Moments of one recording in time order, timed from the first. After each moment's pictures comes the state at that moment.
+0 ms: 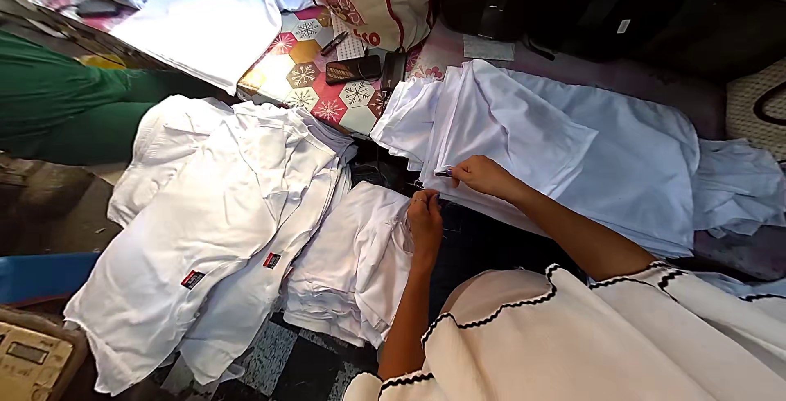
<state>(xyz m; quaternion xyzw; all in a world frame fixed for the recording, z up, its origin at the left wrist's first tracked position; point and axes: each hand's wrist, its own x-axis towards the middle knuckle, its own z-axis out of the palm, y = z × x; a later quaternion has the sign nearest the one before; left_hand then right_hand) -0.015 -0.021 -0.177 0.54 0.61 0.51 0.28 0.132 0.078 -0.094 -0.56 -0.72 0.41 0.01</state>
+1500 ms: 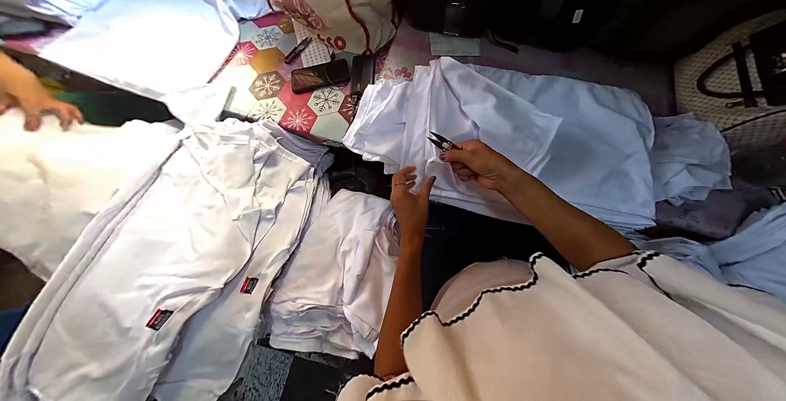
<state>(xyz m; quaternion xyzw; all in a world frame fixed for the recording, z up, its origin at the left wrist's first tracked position) -0.003 0.018 -0.164 0.53 0.60 0.49 0.34 0.159 0.072 -0.080 -0.50 -0.41 0.70 0.30</state>
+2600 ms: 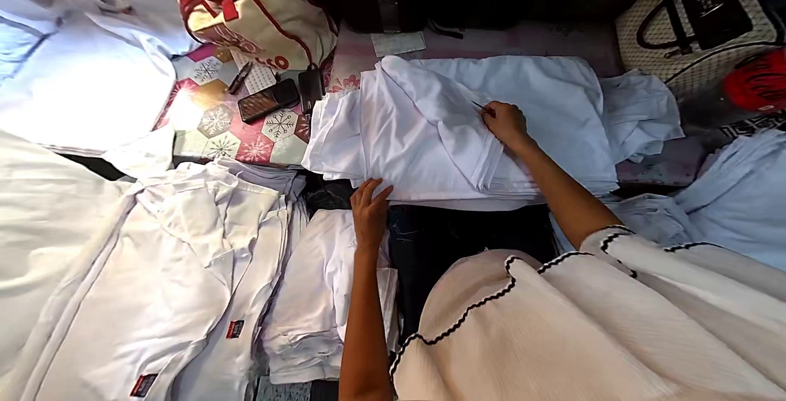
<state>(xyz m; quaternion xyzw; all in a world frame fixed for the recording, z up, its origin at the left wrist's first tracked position) -0.055 0.036 -0.233 0.79 0.45 0.39 0.12 0.320 0.099 -0.127 -0.78 -0.56 0.22 0.19</state>
